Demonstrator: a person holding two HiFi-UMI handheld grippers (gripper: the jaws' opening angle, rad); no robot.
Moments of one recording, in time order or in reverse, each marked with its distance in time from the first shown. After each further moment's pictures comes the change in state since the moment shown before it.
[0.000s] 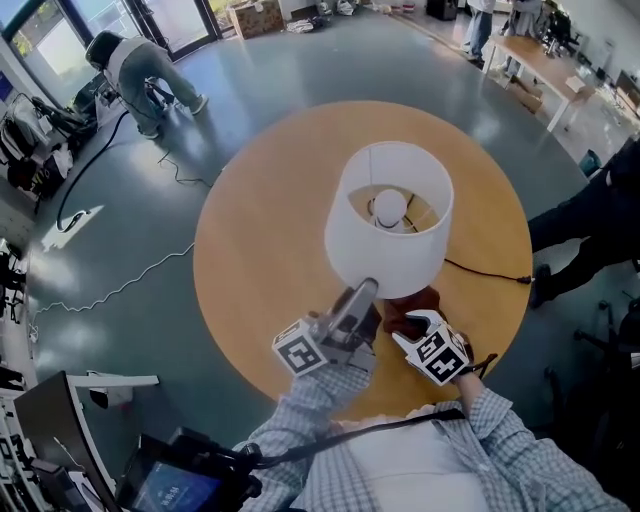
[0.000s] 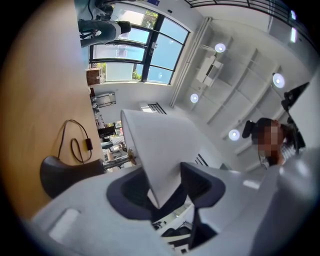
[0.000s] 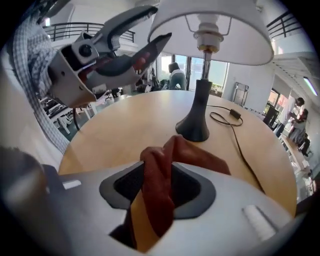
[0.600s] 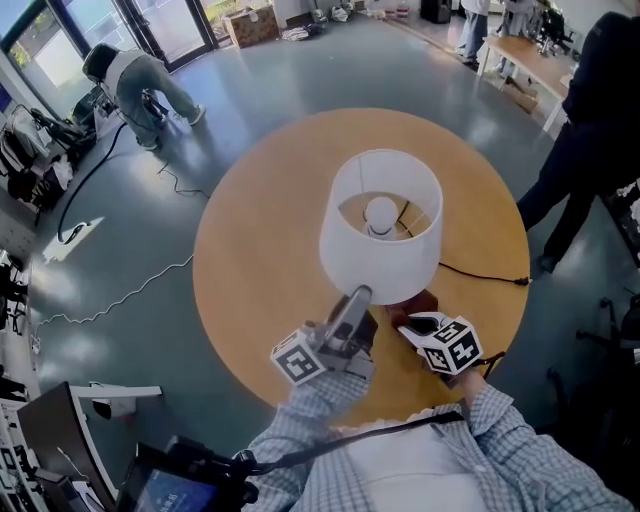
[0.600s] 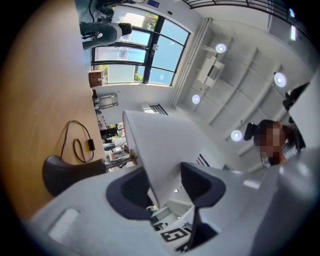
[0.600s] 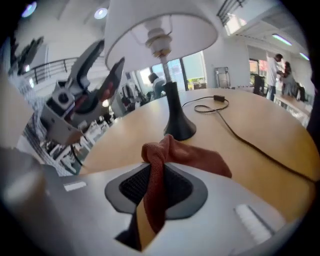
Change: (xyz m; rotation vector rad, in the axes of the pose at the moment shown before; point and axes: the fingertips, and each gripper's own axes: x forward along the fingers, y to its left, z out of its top) left arm -0.004 0.006 0.004 -0.006 -0.019 0.022; right arm -0.001 -0.022 0.001 0.369 -0.146 0.099
